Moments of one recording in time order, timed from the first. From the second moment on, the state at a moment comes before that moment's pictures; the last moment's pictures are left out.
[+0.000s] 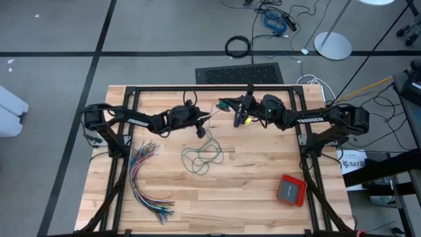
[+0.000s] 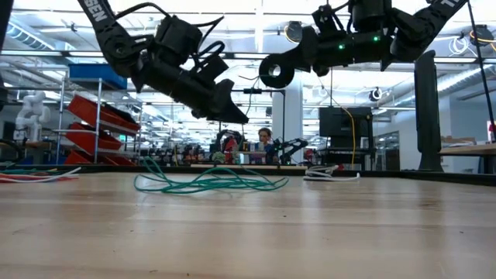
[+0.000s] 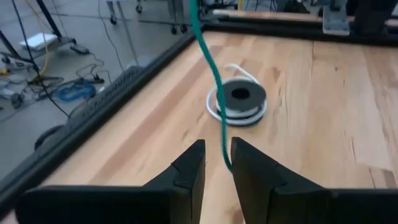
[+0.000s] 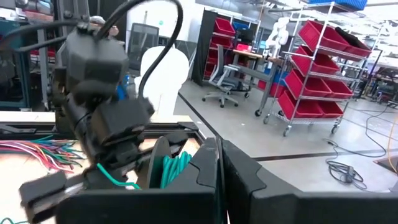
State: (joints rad) left arm 0.28 1.65 0.69 0.63 -0.13 0.03; right arm -0.33 1.40 0.64 0.81 0.05 -0.16
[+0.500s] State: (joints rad) left arm 0.20 1.77 0.68 0.69 -0.22 -0.05; right arm -0.33 1.40 0.64 0.82 0.06 -0.16
